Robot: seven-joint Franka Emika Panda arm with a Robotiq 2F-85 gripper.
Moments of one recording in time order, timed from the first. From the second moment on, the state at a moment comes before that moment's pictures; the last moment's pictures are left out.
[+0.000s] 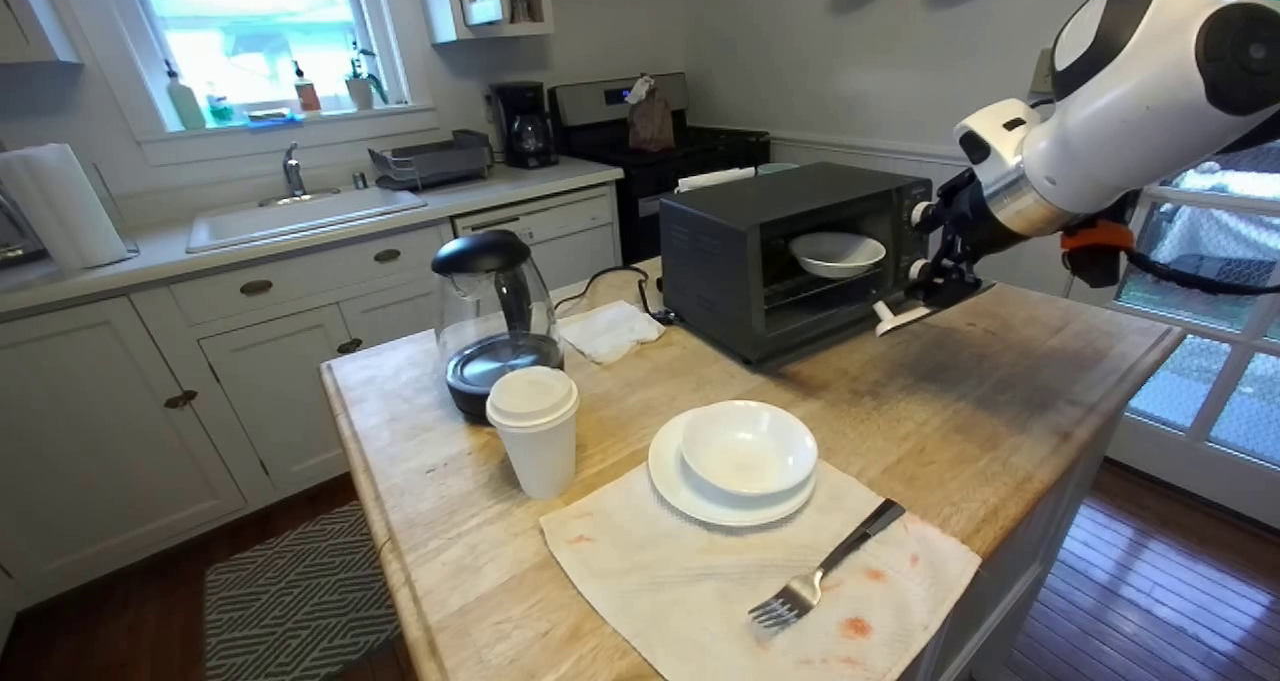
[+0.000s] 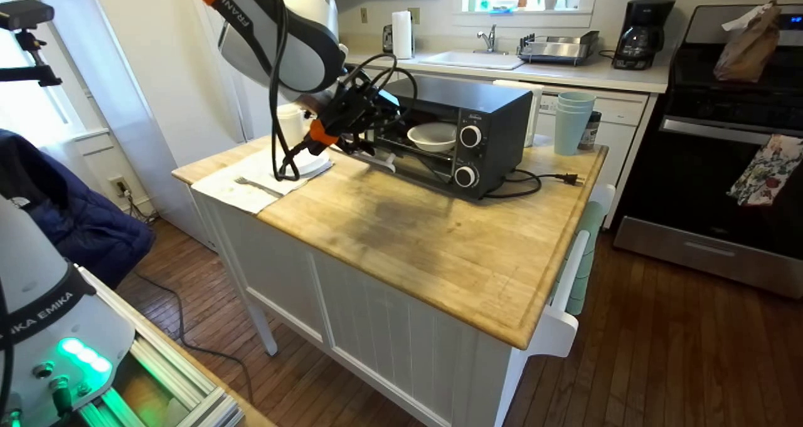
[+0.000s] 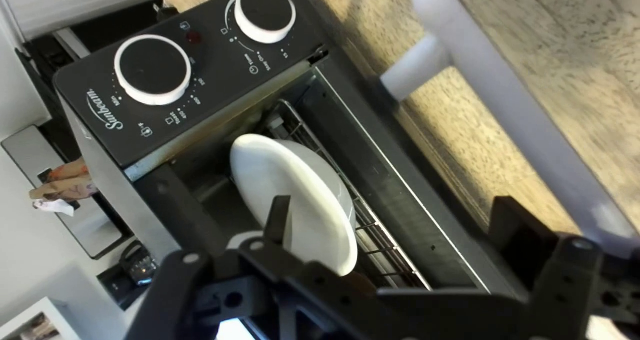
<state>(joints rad) -0.27 0.15 -0.07 -2.29 -2.46 2.97 1.47</state>
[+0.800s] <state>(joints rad) -0.27 0.18 -0.11 -2.22 -2.37 3.09 1.42</state>
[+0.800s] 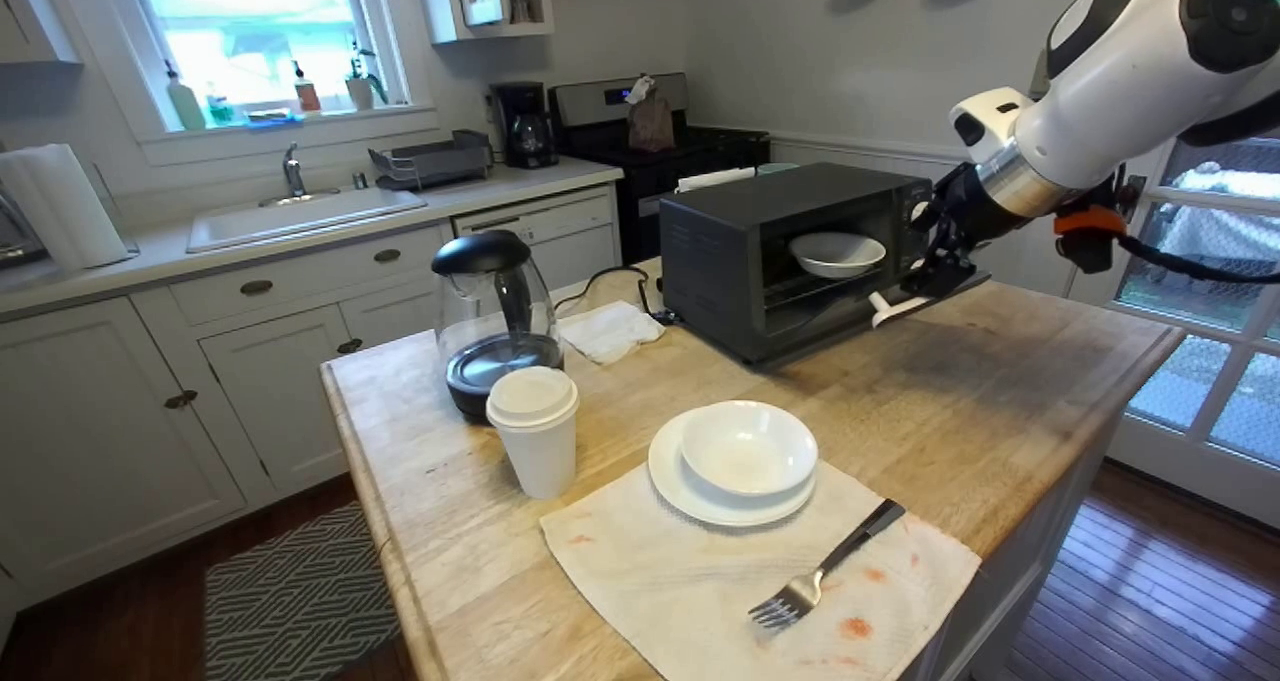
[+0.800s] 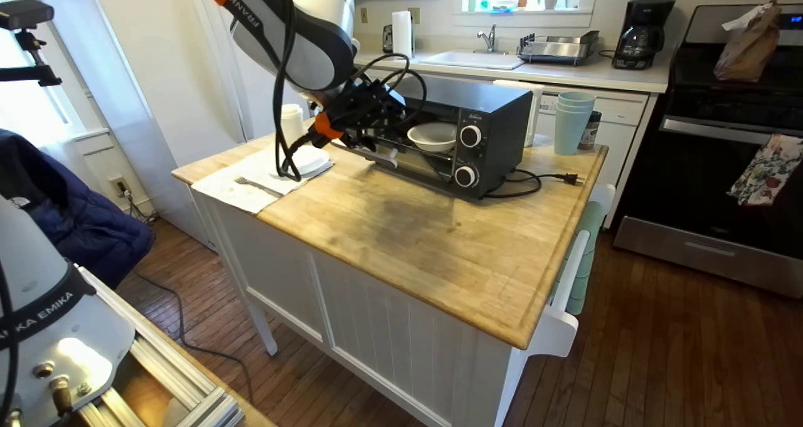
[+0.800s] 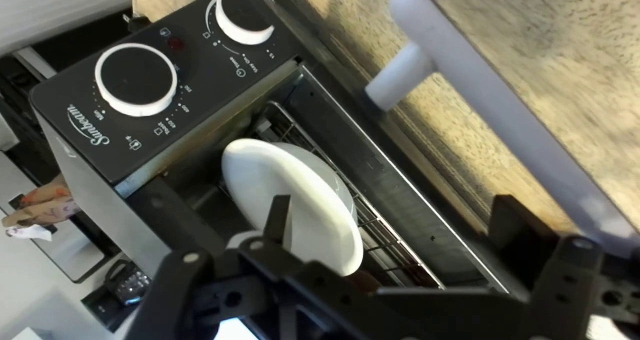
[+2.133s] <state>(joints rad) -0.34 0.23 -0.03 -2.06 -2.51 3.26 1.02</state>
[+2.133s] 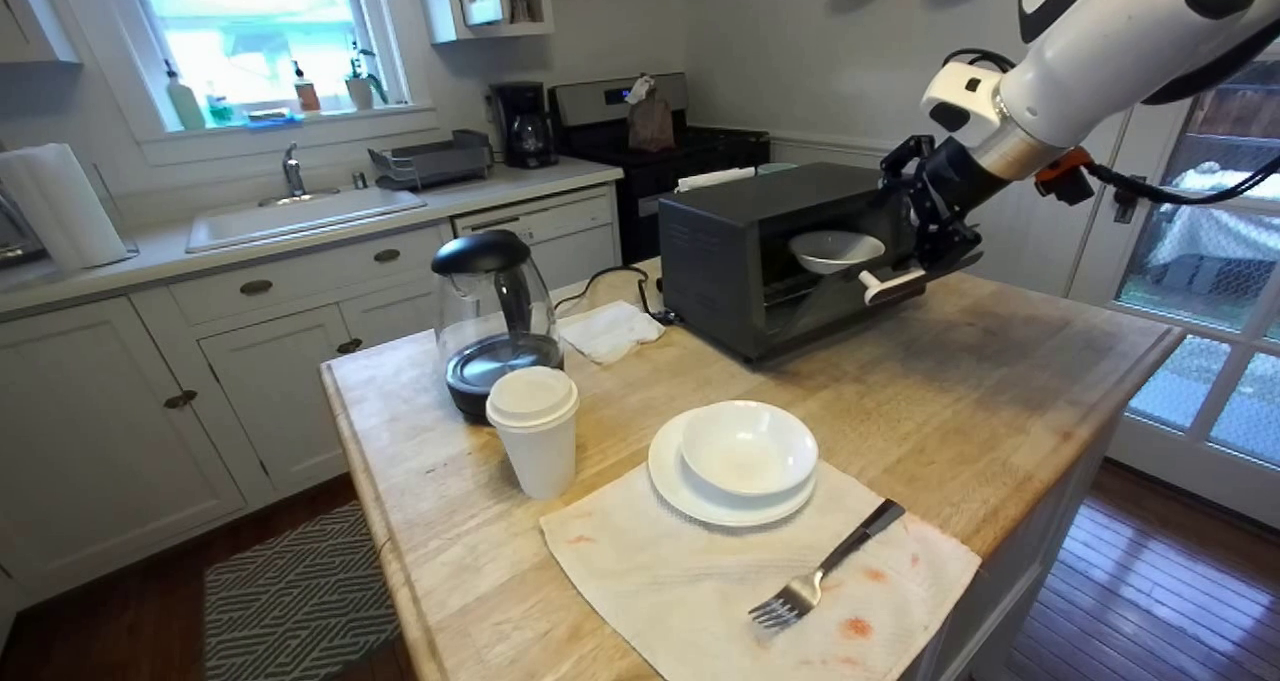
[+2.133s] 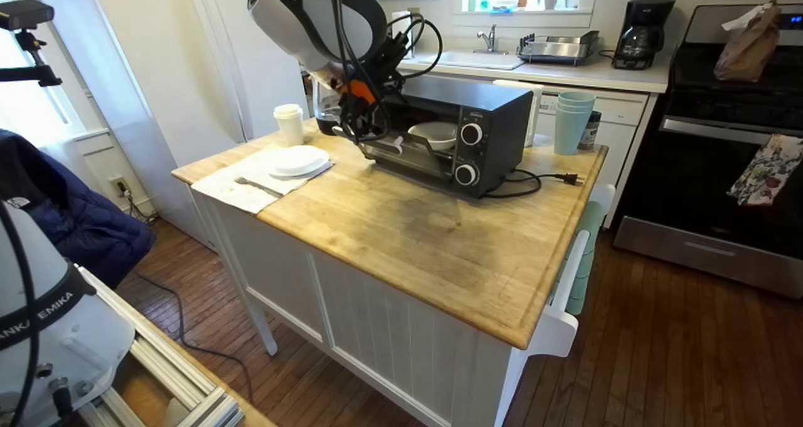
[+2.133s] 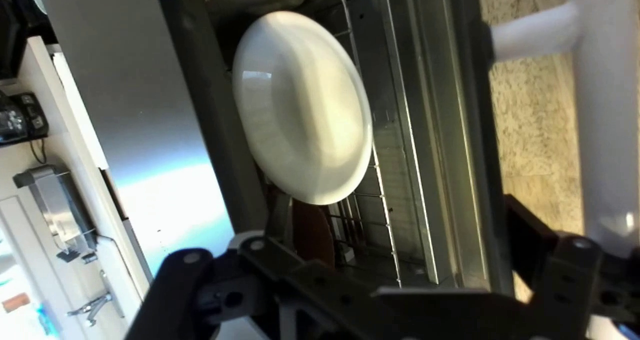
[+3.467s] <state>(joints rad) -0.61 0.28 0.20 -1.89 -2.46 3.51 0.70</state>
